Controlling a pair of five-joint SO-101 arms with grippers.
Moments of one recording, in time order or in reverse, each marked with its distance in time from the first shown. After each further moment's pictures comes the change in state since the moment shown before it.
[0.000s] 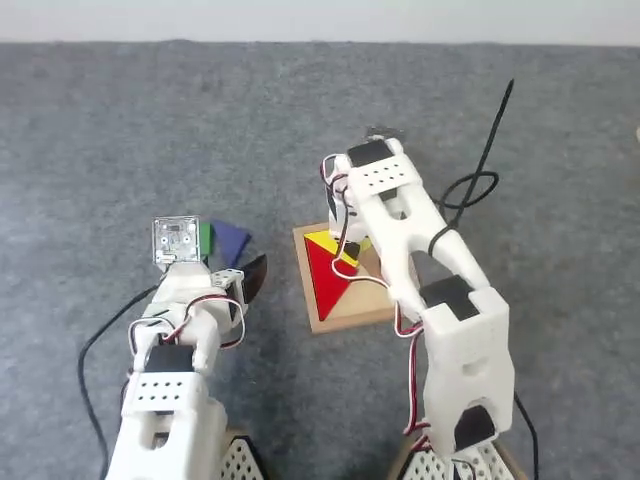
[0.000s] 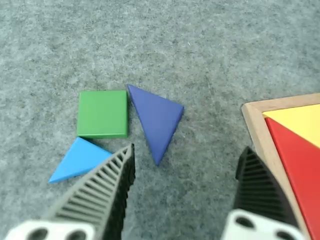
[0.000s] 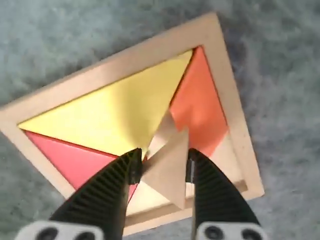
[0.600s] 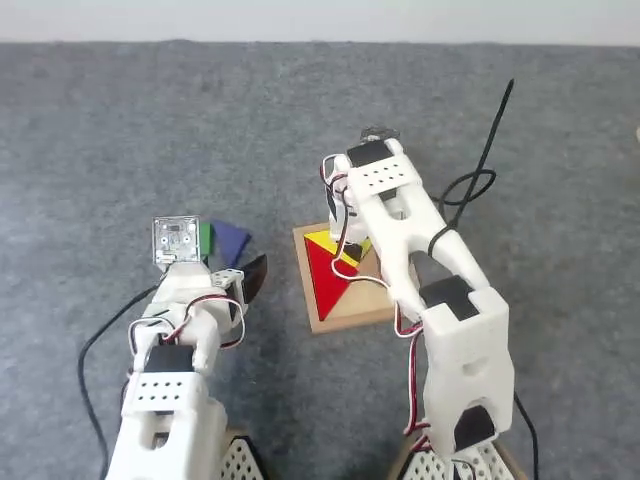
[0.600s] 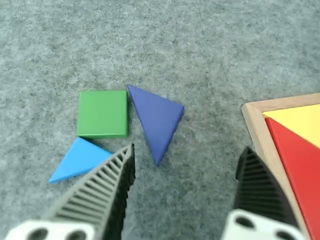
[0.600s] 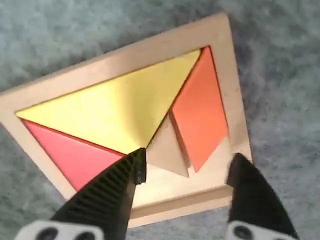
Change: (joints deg) left arm 0.0 0.0 0.0 0.0 0.0; right arm 0.0 0.0 0.0 0.4 4.9
